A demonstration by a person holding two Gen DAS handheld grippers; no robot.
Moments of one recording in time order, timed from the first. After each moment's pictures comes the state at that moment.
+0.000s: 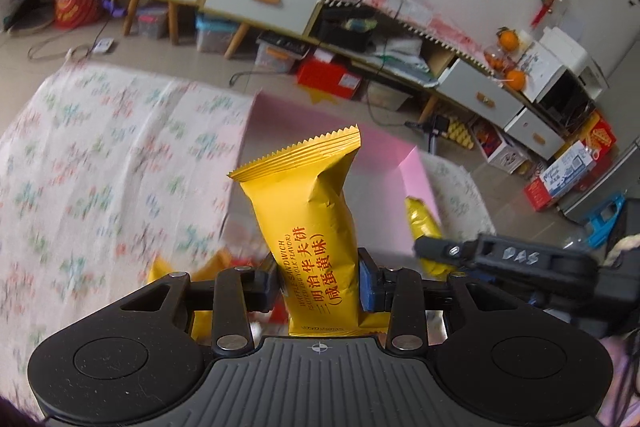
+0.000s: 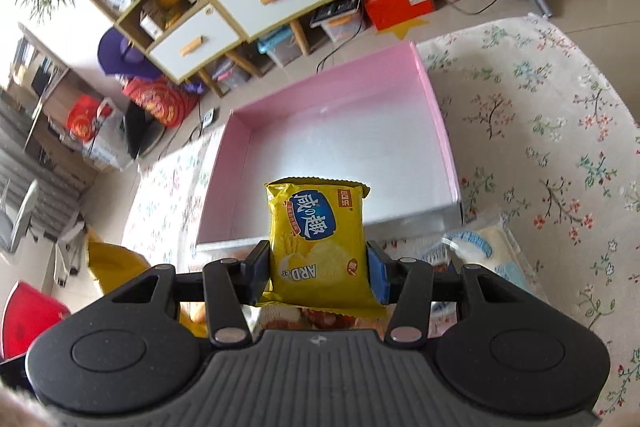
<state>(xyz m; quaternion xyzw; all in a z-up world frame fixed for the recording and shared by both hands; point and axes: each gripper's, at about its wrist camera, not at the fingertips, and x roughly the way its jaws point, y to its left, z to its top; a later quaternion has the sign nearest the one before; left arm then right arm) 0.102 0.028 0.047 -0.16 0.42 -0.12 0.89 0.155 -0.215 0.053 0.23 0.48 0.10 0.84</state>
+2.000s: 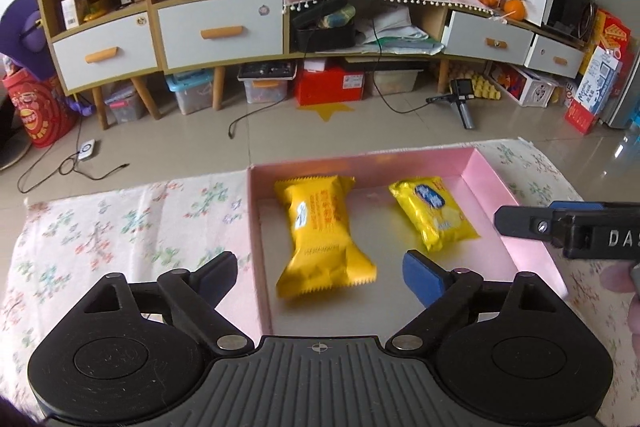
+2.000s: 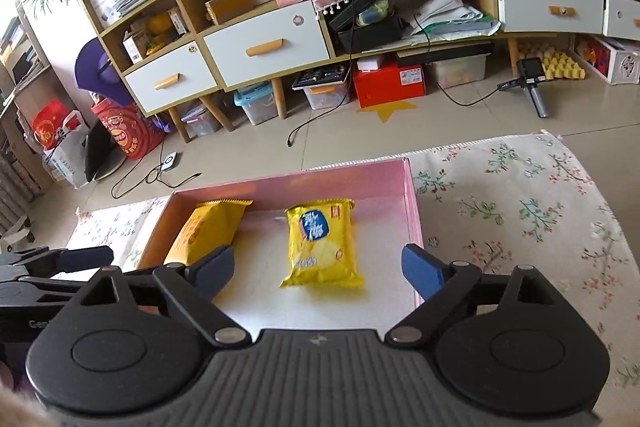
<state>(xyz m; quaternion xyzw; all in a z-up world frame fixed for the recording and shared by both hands) 0.204 -0.004 0.019 0.03 0.40 -0.13 0.91 0.222 -0.213 0.043 0.13 0.41 0.07 0.90</state>
